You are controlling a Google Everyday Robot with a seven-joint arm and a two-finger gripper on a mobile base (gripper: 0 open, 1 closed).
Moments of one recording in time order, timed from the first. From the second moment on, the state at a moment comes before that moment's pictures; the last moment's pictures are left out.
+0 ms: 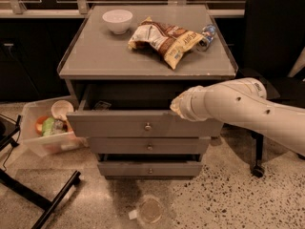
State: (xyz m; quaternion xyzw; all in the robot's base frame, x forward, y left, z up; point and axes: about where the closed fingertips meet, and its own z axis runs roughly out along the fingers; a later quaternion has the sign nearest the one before) arm 0.611 -0.101 0.746 -0.49 0.78 -0.01 0.39
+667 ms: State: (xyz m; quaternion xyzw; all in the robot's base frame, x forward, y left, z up) arm 0.640 -0.113 0.737 -0.46 0.78 -0.04 0.41
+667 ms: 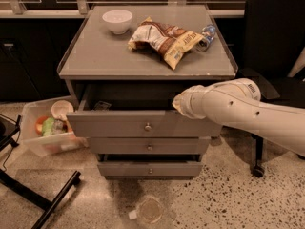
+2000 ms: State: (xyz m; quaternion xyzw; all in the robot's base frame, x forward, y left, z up) arm 0.718 -0.169 0.686 -0.45 0.79 0.03 0.42
